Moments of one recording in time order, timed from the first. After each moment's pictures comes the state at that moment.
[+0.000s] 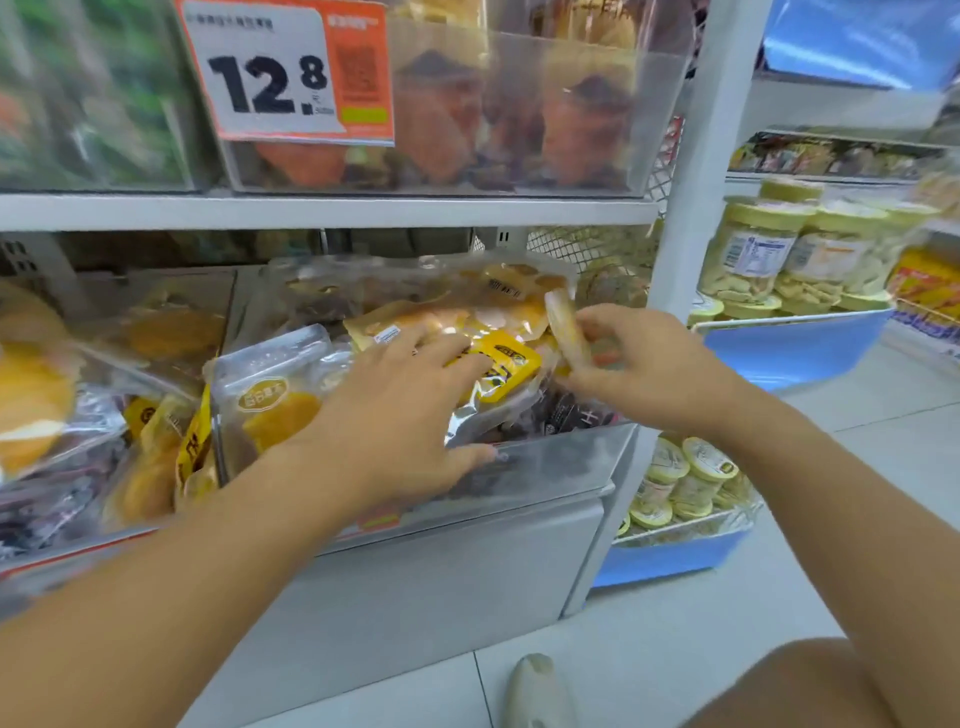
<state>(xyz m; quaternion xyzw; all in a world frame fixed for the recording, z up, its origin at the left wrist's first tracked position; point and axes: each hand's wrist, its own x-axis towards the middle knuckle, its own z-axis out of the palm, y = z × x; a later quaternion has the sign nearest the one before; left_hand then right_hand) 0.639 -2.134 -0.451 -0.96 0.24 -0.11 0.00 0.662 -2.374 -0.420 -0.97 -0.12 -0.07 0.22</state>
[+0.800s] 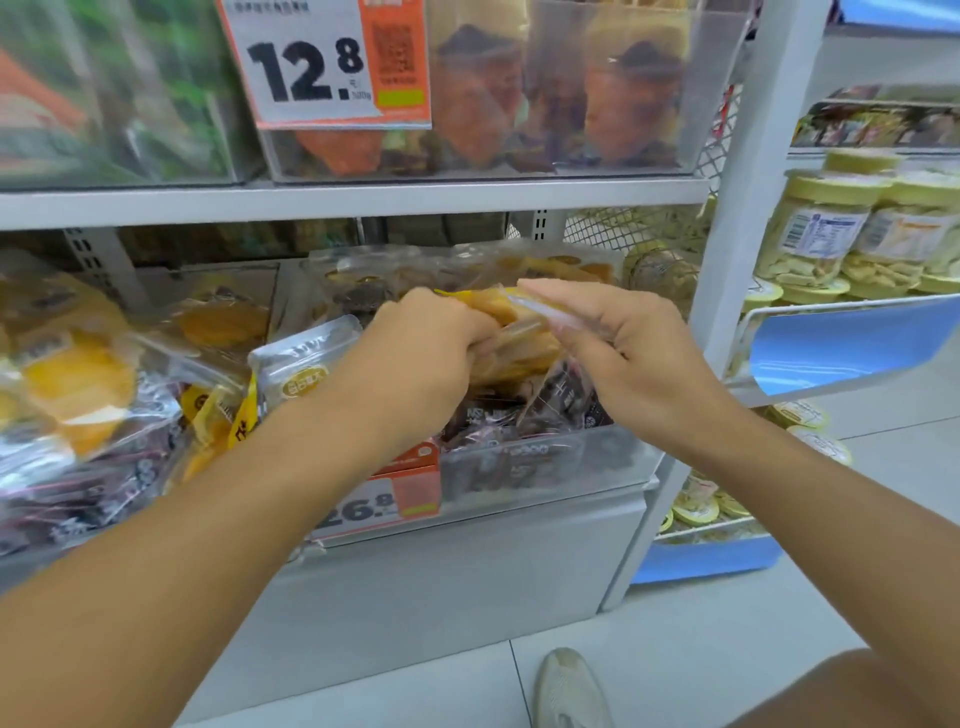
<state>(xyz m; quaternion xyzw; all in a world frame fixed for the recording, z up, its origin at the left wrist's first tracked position) 0.647 -2.129 -0.426 -0.97 0.16 -0.17 -0.11 0.661 -2.327 -0.441 -0.84 -0.28 -0.19 0.42</state>
